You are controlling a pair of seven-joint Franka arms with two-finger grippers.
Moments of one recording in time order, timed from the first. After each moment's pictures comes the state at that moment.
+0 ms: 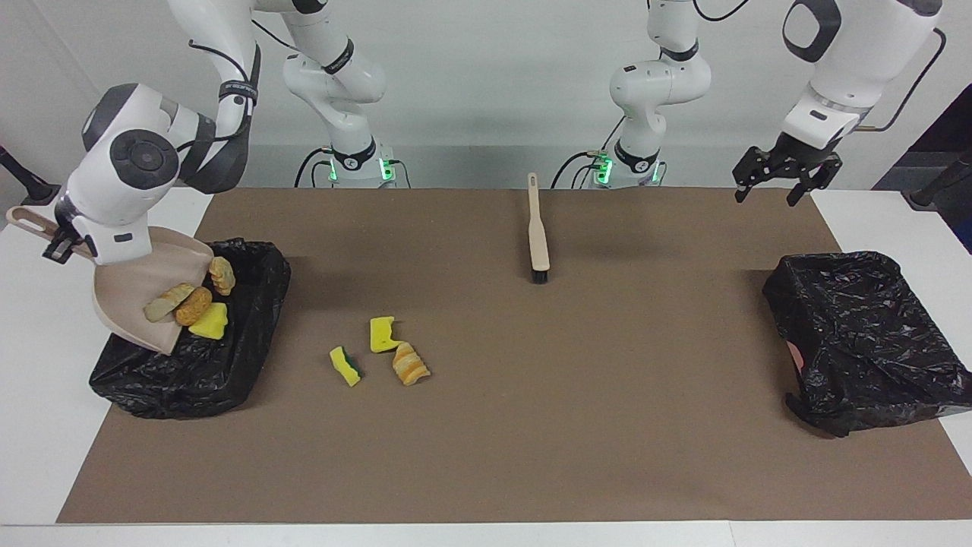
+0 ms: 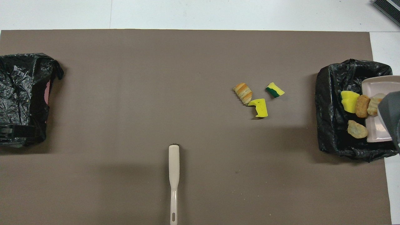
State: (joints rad) left arm 0.14 -0.24 -0.07 -1.89 -0.05 1.68 0.19; right arm -0.15 0.19 -0.03 -1.63 -0.93 1.71 -1.42
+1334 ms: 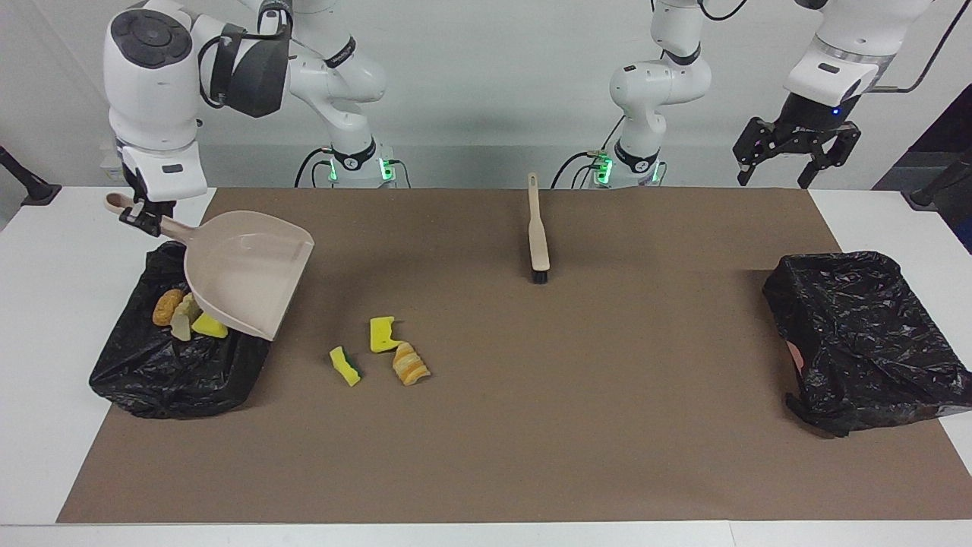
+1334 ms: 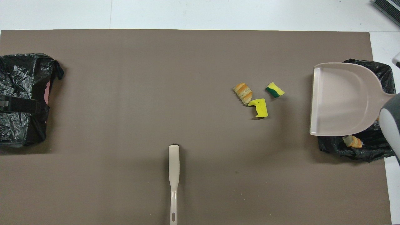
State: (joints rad) left arm 0.11 -0.12 -0.18 -1.60 -0.03 1.58 0.07; right arm -0.11 0.05 0.06 -1.61 -0.42 1.64 -1.39
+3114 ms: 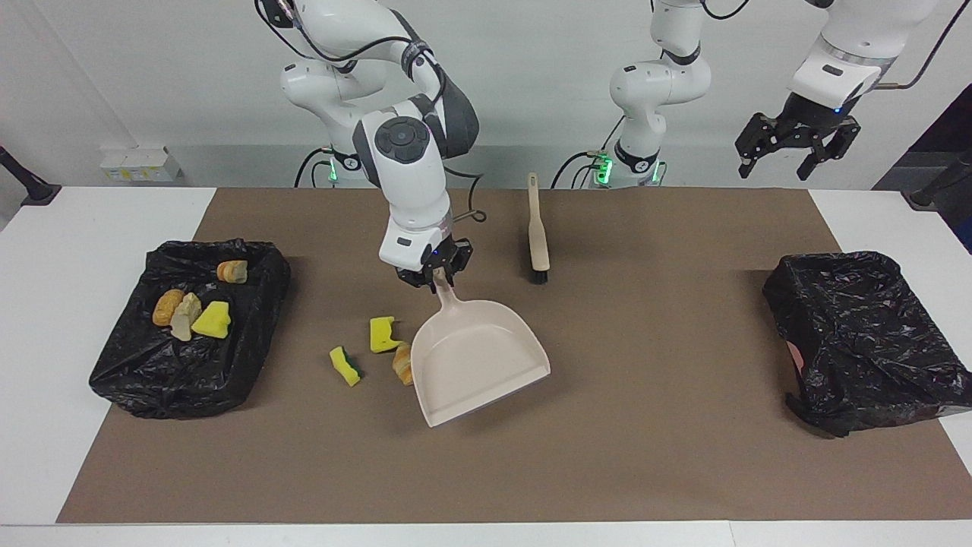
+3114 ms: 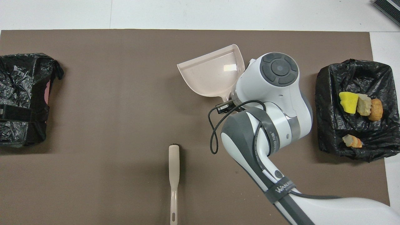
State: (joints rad) left arm 0.12 -0.12 -0.17 -1.60 -0.02 1.51 0.06; right arm 0.36 0.31 0.08 -1.66 0.07 1.99 0.15
